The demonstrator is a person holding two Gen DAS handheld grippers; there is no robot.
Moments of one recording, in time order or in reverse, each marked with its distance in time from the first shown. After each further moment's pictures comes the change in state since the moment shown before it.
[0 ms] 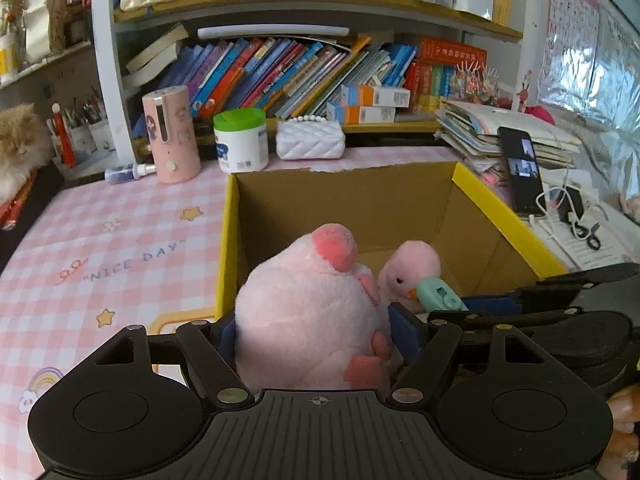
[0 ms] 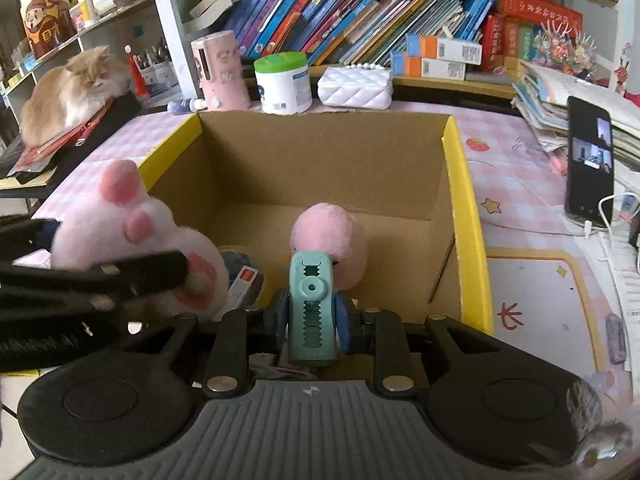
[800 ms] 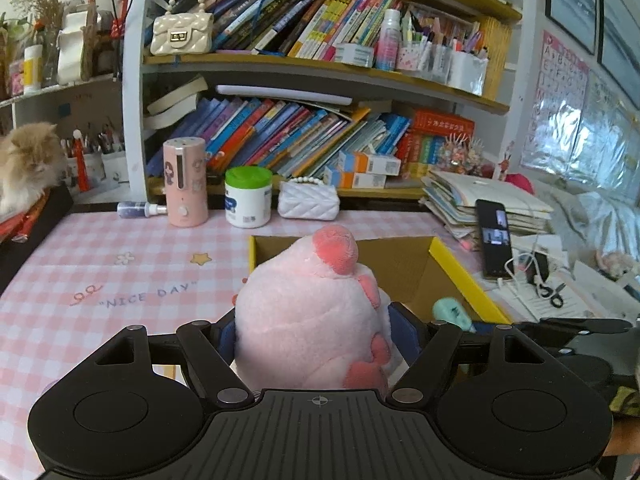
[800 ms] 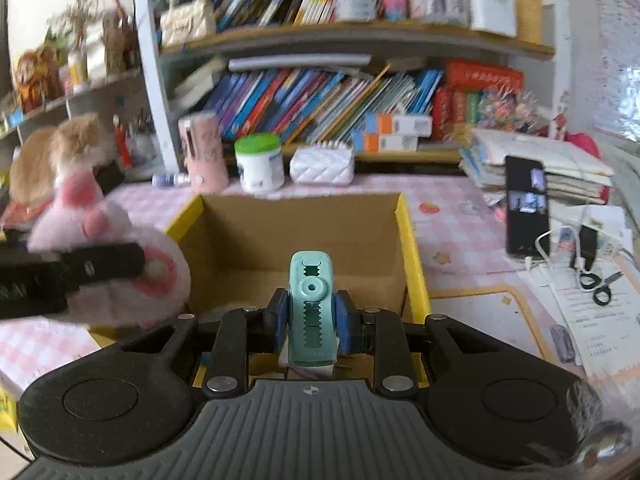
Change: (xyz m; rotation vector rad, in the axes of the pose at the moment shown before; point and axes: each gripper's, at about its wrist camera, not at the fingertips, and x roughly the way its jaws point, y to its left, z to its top) left arm -0.062 0.020 0.007 -0.079 -0.157 -0.058; right arm -0.065 0.022 -0.010 0.040 -0.219 -0.115
